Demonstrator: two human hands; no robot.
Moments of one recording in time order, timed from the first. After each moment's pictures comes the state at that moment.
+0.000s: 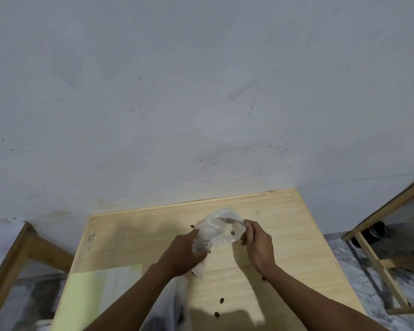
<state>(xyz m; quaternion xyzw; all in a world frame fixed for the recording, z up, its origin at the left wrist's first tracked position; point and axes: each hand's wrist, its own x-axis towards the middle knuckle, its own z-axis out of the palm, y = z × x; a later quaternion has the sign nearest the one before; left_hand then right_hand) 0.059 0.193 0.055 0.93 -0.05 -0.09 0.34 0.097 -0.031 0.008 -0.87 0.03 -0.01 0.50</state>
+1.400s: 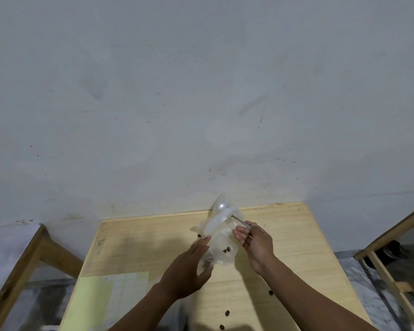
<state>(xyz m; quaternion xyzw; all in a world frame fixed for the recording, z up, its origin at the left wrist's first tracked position) 0.036 0.202 0.029 0.94 -0.14 0.01 0.30 0.123 0.001 0.046 -0.47 0.27 0.13 0.83</state>
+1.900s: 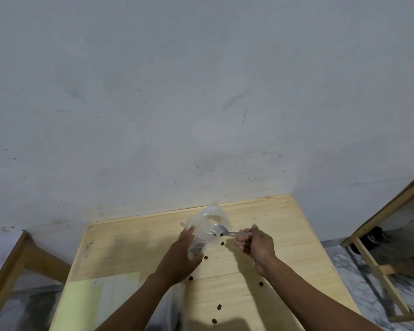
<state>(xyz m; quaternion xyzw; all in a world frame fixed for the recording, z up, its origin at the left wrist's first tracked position) 0.061 0.197 0.021 0.94 -0.02 -0.07 0.34 0.106 -0.032 0.040 -0.57 0.28 0.13 0.76</state>
